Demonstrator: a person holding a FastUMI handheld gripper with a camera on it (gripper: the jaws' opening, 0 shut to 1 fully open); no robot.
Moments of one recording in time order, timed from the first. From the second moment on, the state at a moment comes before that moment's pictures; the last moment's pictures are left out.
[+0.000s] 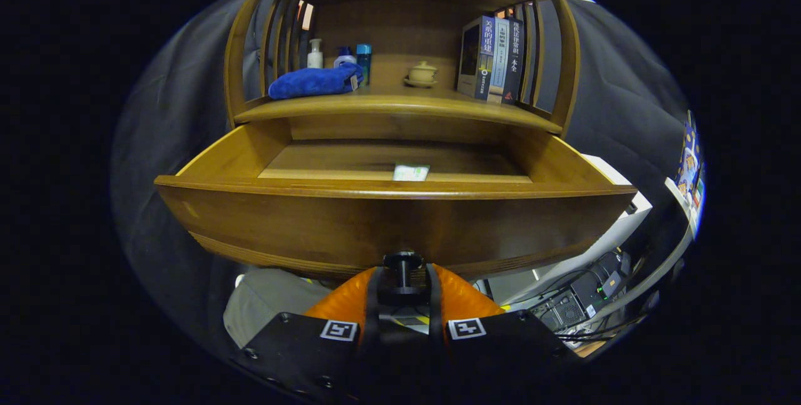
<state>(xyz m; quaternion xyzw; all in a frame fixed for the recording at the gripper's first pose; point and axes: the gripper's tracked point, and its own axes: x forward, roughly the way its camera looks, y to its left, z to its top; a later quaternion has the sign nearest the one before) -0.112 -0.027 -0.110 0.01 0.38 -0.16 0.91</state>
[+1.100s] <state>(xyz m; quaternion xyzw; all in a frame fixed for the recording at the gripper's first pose) -0.099 -0.039 -0.043 0.00 0.26 -0.17 0.95</state>
